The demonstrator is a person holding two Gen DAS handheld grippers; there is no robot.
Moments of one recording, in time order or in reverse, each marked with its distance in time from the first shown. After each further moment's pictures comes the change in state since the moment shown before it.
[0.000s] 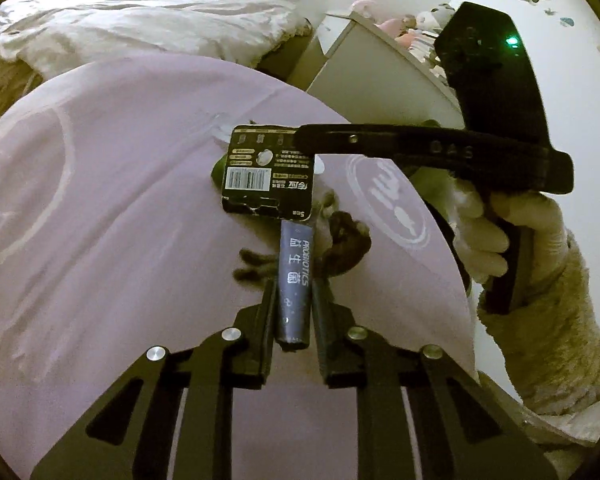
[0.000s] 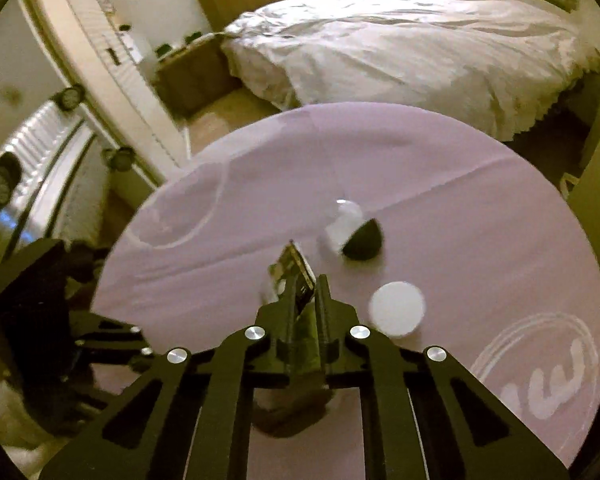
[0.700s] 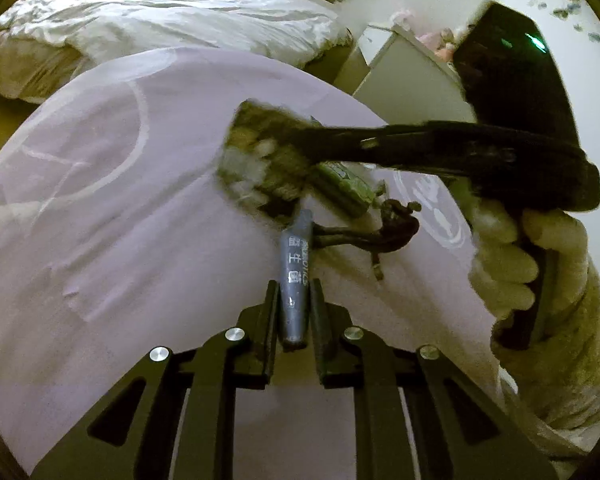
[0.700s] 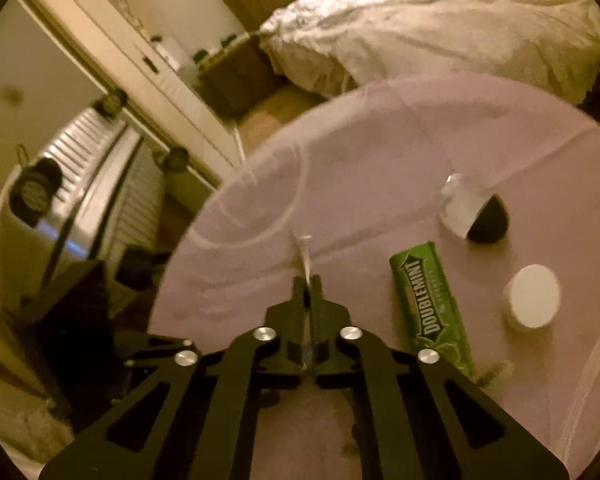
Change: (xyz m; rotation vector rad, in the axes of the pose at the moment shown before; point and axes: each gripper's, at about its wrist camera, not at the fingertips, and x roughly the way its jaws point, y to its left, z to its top) left arm -0.013 0.018 -0.018 -0.089 -0.042 0.120; right arm 0.017 0.037 -0.006 0.050 -0.023 0.181
